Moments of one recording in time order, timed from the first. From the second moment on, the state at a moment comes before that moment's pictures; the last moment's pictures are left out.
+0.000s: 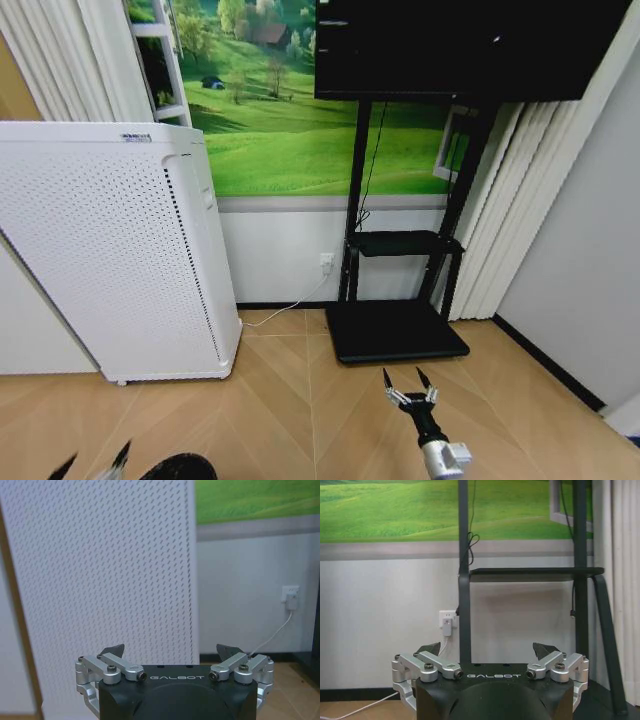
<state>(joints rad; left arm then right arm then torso) 2.12 -1.36 -1.12 -2.31 -0.51 -0.04 0.16 -1.65 1.30 0.58 1.90 0.28 0.29 0.05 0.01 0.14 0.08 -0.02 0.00</state>
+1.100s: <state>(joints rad) 1.90 -1.29 -0.75 -2.40 -0.40 0.08 -0.02 -1.87 1.36 0.63 2.29 0.24 0.10 0.10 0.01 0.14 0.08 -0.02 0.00</state>
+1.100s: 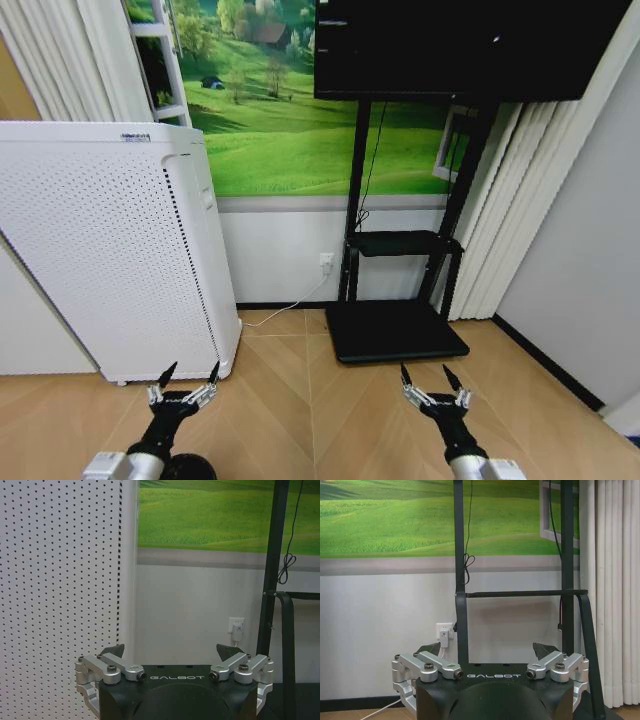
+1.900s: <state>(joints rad) 1.91 -1.29 -0.76 -2.40 -0.40 0.08 -0.02 -1.87 1.36 0.63 2.28 0.24 0.10 0.10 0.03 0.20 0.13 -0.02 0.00</state>
